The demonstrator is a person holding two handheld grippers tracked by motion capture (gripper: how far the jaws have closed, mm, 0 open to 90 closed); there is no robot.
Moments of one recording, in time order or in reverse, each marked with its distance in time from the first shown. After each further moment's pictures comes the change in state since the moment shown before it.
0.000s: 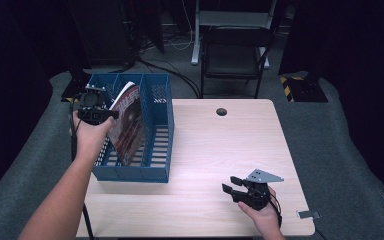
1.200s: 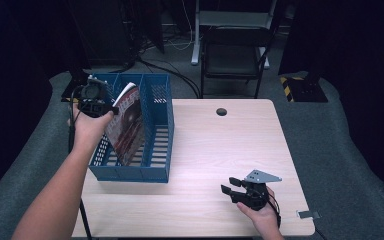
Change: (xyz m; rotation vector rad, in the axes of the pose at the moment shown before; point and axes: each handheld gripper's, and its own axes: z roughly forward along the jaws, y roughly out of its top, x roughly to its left) left arm -0.002 0.022 -0.001 0.064 0.011 0.029; right arm 0.000 -0.002 0.004 0.018 0.004 -0.003
